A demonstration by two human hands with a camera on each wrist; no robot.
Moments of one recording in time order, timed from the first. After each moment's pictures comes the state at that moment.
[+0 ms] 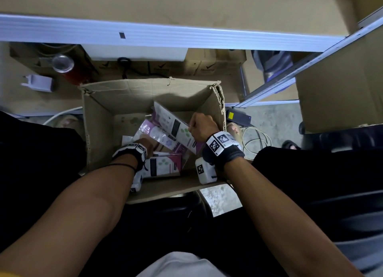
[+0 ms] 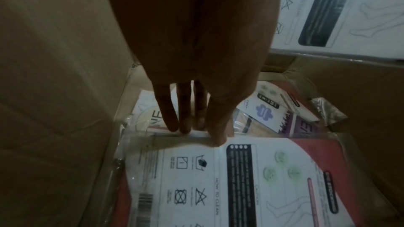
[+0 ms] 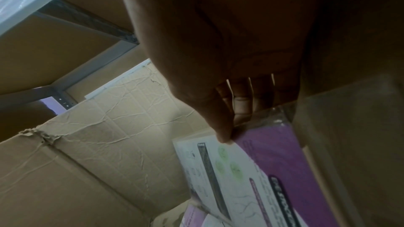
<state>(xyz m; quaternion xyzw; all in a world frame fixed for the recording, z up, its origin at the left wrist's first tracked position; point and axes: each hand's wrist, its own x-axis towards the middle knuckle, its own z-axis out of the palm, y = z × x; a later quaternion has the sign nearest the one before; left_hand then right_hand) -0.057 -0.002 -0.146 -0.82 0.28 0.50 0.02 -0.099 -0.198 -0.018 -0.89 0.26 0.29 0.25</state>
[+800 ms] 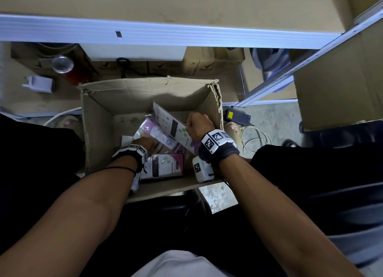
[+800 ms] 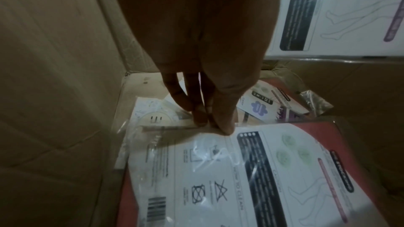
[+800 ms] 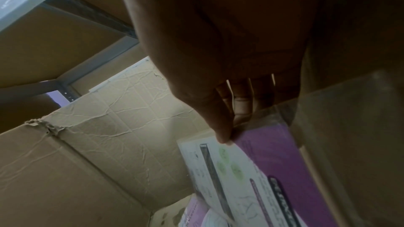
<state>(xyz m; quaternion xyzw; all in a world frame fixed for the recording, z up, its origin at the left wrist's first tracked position) -0.062 0.003 -0.138 -0.85 0.26 0.46 -0.04 -0.096 -0.190 -0.013 -0.89 0.25 0.31 0.23</state>
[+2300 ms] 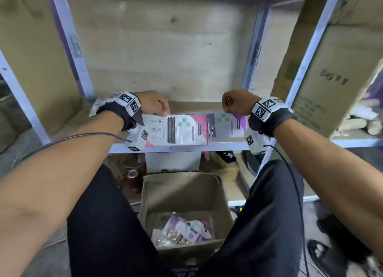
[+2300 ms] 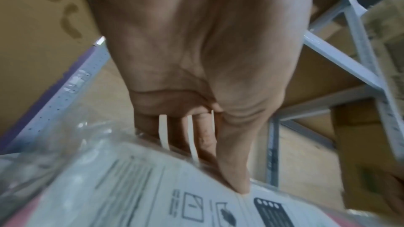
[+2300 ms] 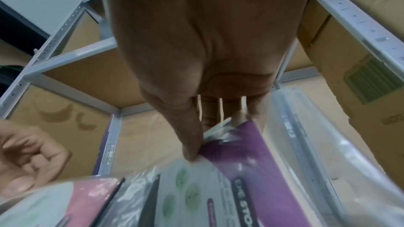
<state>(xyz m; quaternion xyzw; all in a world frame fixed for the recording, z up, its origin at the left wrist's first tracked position) 0.009 0.054 0.371 -0.92 0.36 0.08 -0.16 -0.102 -0.241 0.382 -0.99 -0.02 -0.08 0.06</state>
